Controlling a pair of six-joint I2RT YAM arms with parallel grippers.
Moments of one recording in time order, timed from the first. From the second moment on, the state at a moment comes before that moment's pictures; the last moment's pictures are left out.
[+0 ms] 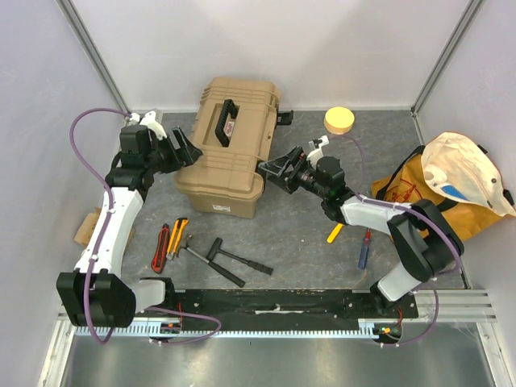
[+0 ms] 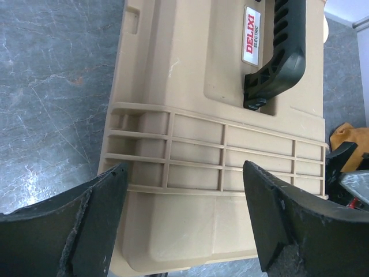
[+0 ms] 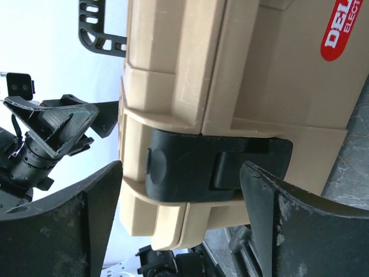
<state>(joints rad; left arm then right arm) -0.03 1.21 1.11 -0.44 0.30 -0.38 0.55 1.56 0.76 0.67 -0.30 1.19</state>
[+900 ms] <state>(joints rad) 0.00 1.37 1.23 -0.41 0.25 -0.38 0.52 1.85 1.02 0.71 -0.35 1.21</state>
